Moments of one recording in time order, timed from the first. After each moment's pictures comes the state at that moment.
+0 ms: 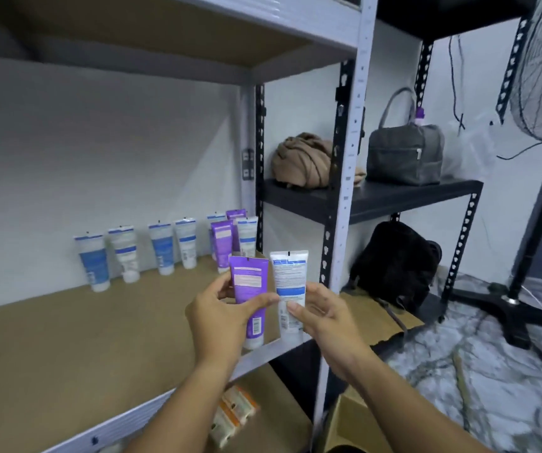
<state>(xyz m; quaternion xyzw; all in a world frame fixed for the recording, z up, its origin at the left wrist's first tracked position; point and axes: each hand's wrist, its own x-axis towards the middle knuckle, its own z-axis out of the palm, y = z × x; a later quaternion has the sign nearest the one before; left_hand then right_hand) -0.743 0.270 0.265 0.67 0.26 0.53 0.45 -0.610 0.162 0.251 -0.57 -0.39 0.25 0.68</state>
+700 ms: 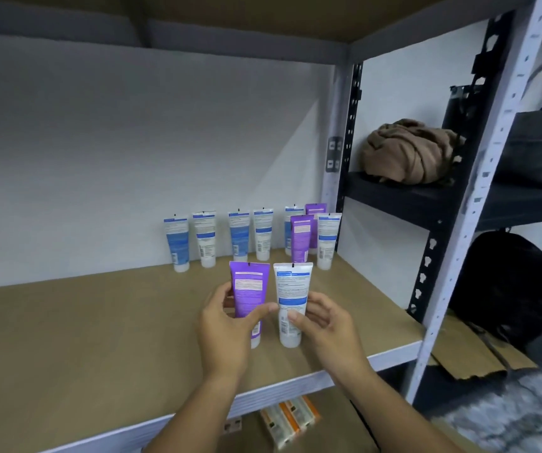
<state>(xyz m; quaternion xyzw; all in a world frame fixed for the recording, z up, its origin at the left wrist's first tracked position) -0.803 0.367 0.217 0.60 0.38 0.59 0.38 -0.658 0.289 0.212 -0.56 -0.44 0.27 0.65</state>
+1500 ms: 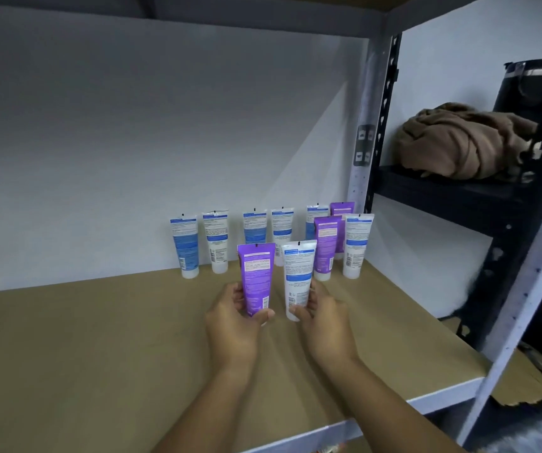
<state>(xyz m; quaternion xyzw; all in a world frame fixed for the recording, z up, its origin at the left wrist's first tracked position) -0.782 0.454 0.189 0.62 0.43 0.56 0.35 -0.647 0.396 0.197 -0.69 -0.49 0.09 0.52</state>
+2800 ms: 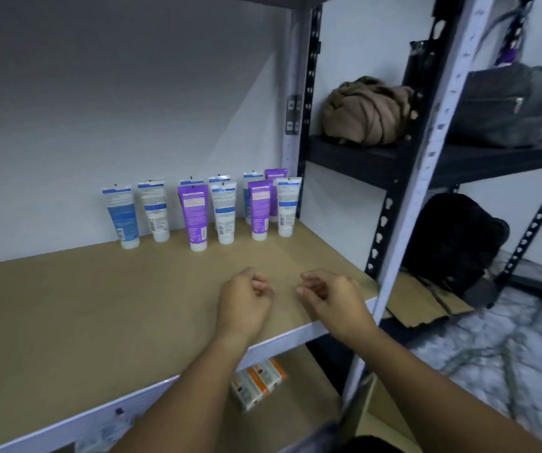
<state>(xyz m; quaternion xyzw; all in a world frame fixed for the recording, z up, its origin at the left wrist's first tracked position) -0.724 0.369 0.189 0.76 0.39 0.40 0.35 -0.582 0.263 0.197 -0.75 -0.50 0.05 0.43</state>
